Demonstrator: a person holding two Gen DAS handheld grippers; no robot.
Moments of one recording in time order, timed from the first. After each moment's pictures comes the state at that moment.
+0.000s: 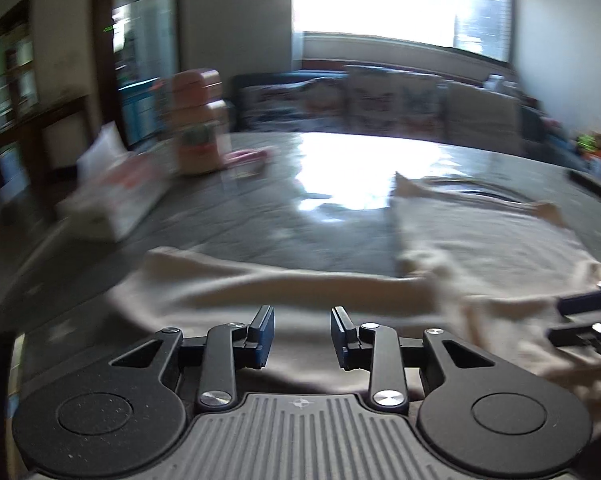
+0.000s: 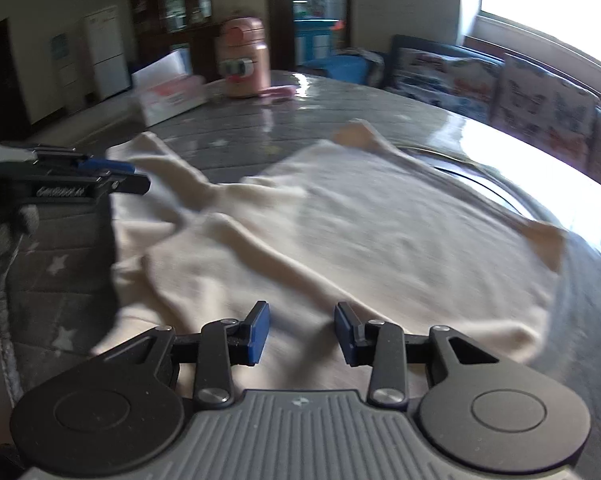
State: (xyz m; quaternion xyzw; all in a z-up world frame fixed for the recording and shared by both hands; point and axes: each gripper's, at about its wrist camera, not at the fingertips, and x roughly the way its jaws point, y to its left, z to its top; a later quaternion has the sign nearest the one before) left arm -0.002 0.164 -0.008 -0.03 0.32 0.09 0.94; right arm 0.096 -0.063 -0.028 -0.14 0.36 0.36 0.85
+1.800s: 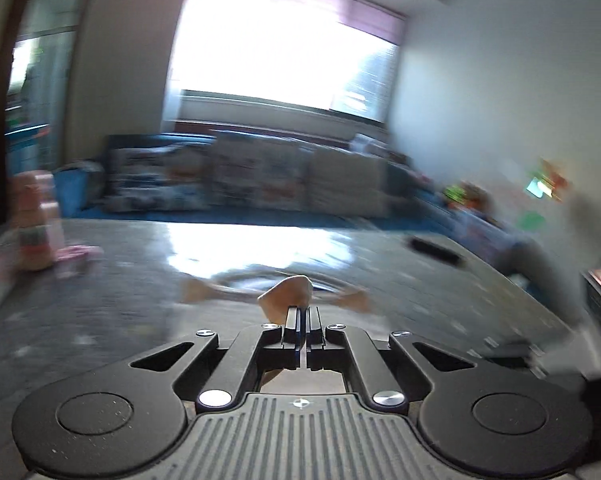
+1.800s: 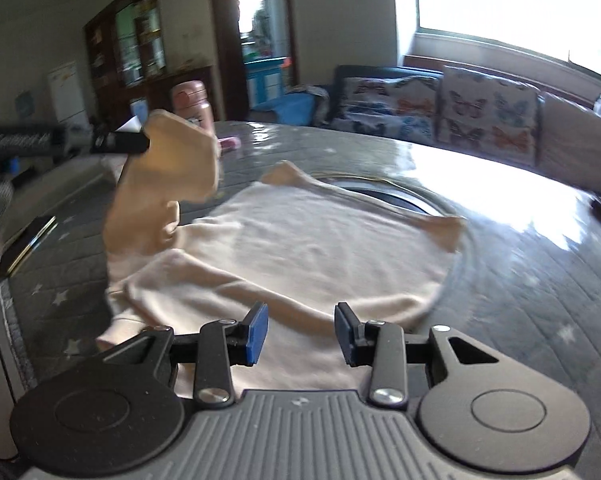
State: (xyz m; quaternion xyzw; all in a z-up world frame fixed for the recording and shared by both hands) left arm -0.010 0.024 0.070 -0.04 0.23 -0.16 0.96; right arm 0.076 -0.169 0.009 -0.06 0.33 0.29 0.90
